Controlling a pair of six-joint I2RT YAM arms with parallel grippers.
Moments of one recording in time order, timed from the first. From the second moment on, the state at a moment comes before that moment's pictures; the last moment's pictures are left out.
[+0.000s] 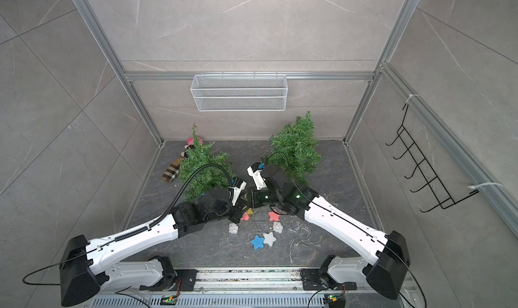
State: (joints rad) left arm -0.99 1.21 0.95 -0.38 -0.02 -0.43; right arm 0.79 1.24 1.11 -0.49 -0.29 0.54
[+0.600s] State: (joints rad) left arm -0.97 1.34 1.23 -0.50 -0.06 -0.33; right arm 0.72 1.13 0.73 -0.50 -0.24 0.45
